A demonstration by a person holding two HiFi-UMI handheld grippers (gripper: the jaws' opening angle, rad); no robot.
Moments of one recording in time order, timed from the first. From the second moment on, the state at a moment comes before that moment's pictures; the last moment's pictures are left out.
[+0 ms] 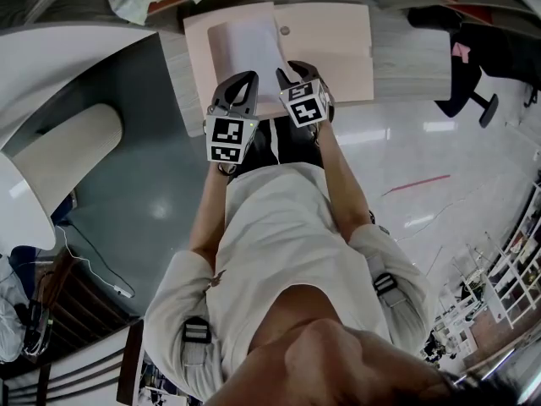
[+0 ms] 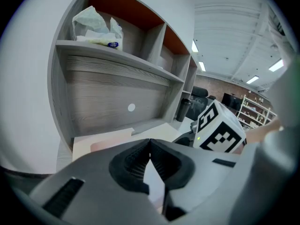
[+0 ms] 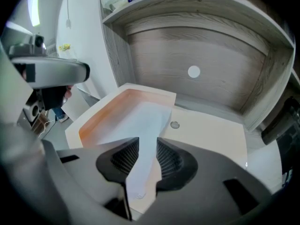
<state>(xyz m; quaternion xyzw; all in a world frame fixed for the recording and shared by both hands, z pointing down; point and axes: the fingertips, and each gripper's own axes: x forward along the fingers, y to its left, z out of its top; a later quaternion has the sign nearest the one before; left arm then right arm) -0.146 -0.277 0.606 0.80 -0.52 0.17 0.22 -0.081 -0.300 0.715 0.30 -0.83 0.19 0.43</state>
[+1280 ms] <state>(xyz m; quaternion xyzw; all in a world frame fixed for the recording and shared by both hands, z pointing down) -0.157 -0.264 0.520 0.82 -0.54 0.15 0.15 -0.082 -0.282 0.517 0.30 -0.92 0.08 0.22</state>
